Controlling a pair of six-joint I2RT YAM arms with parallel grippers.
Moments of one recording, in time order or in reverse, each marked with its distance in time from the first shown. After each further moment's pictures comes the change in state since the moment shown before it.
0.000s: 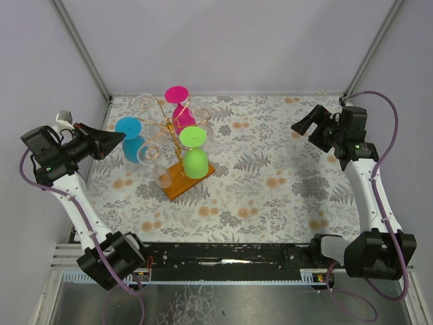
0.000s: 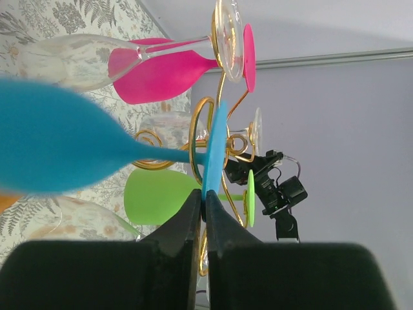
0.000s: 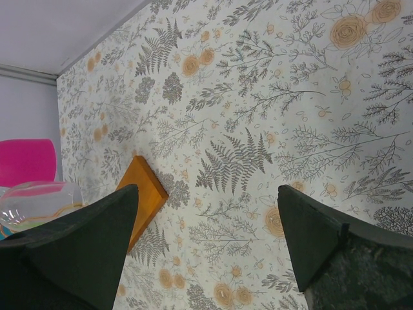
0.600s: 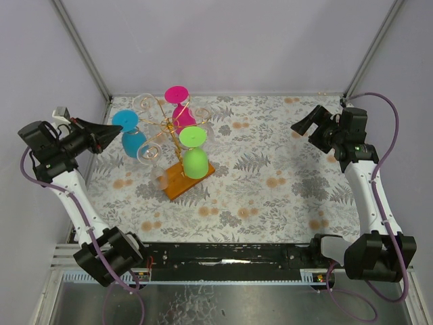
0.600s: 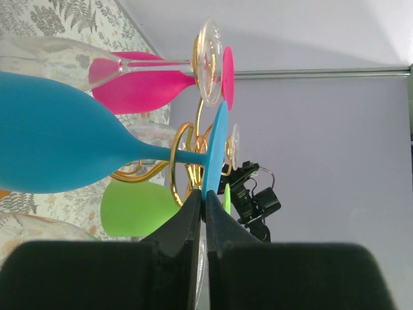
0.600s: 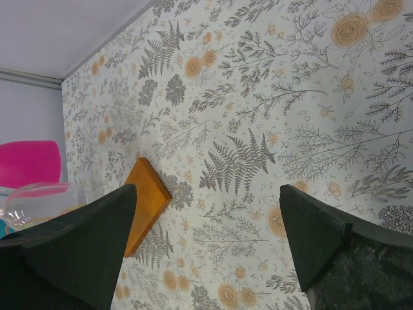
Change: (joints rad) left arm 0.000 0.032 0.000 0.153 0.007 -0.200; right arm 0.000 -0.014 -0.017 0.015 0.003 0.025
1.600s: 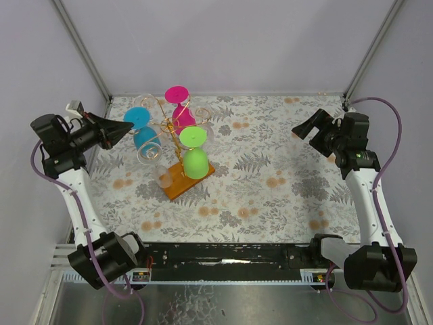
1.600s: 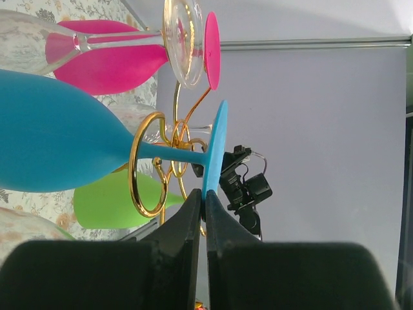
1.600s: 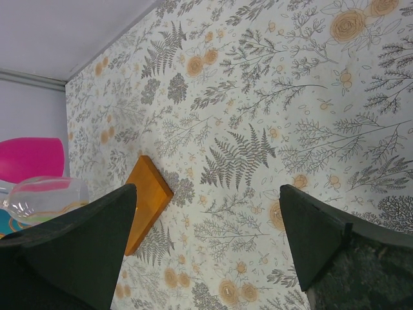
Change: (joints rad) left arm -0.134 0.006 0.000 0.095 -0.016 -0.127; right arm 0.000 -0.074 -0.046 -0.003 0.010 0.012
